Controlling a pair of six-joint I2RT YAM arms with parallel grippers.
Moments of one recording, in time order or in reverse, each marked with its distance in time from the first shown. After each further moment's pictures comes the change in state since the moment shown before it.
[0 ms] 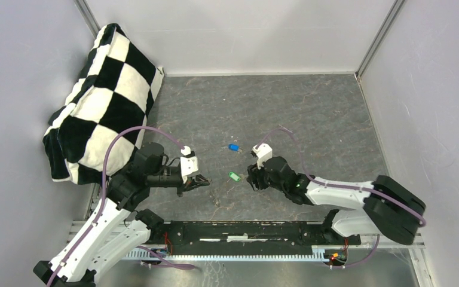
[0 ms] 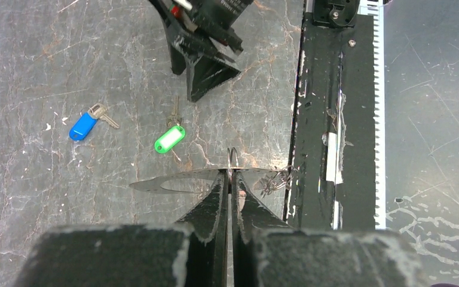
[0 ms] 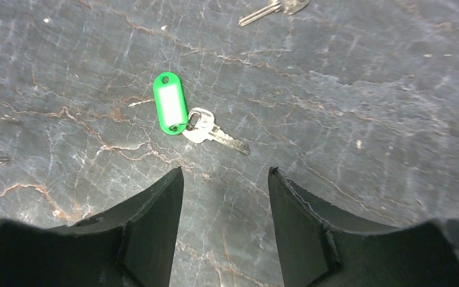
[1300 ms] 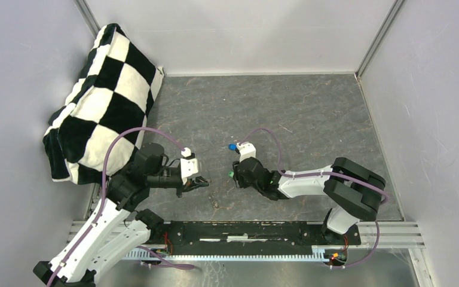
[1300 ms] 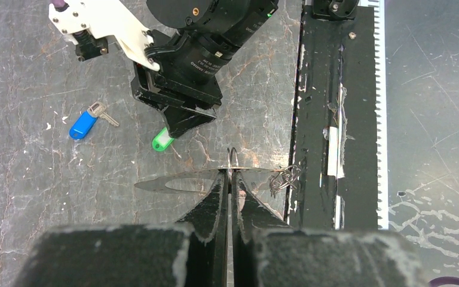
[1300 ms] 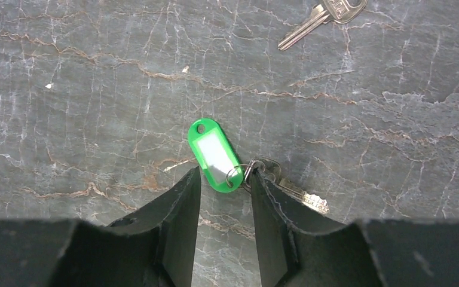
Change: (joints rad) left arm 0.000 -0.003 0.001 -0.023 0.001 0.032; right arm 0.118 0.374 0.221 0.035 0.162 0.256
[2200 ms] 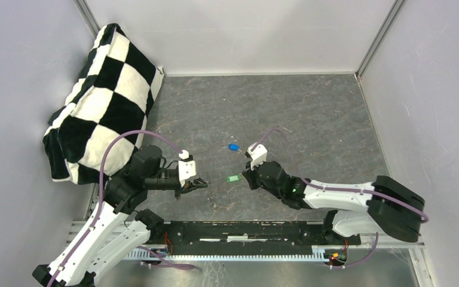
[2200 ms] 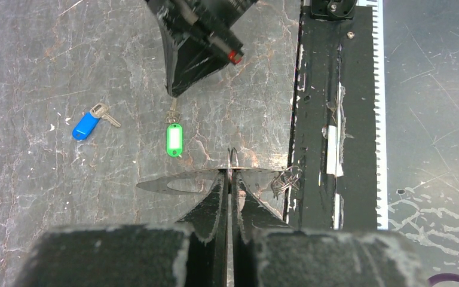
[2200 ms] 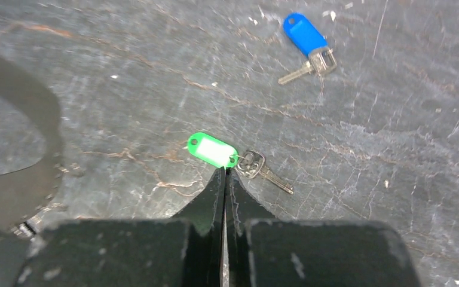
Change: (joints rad) left arm 0.000 -0.031 0.000 -0.021 0.000 0.008; right arm 0.017 -0.287 -0.159 0.076 -0.008 -0.201
